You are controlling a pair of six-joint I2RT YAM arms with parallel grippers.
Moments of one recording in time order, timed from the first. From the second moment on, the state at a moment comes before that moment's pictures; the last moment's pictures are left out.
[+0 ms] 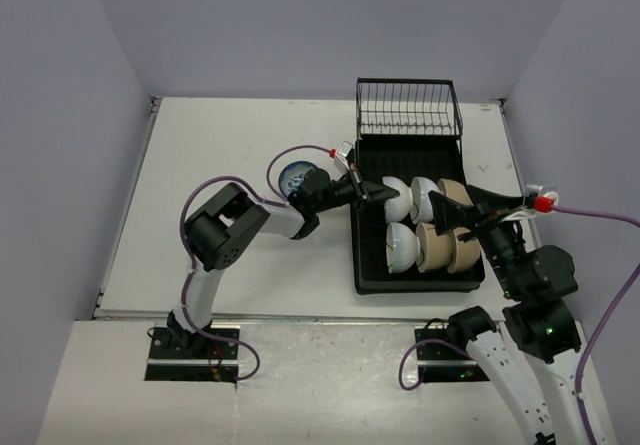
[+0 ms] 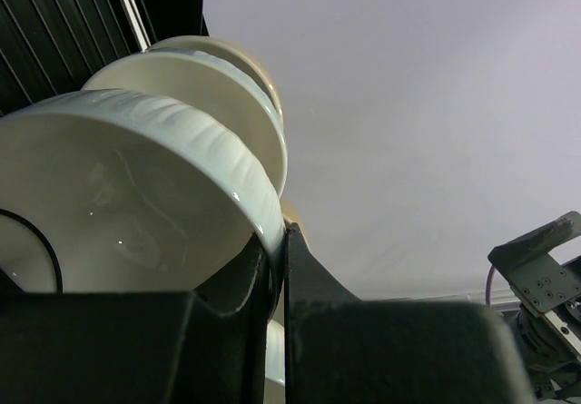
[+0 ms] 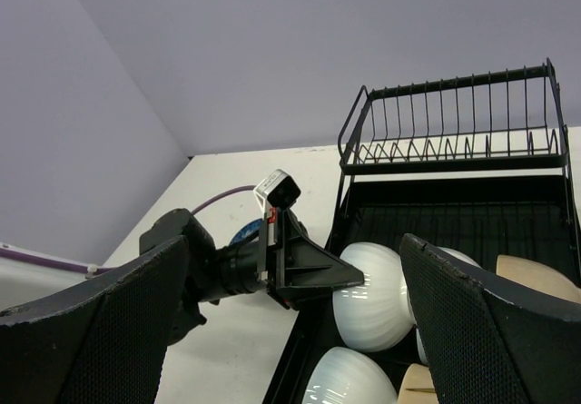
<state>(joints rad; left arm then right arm) -0.77 2.10 1.10 1.06 0.46 -1.41 0.34 0.33 0.78 -0.29 0.01 0.39</state>
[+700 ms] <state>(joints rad) -0.75 2.18 1.11 1.22 0.50 -1.56 0.34 0.33 0.78 -0.29 0.01 0.38</state>
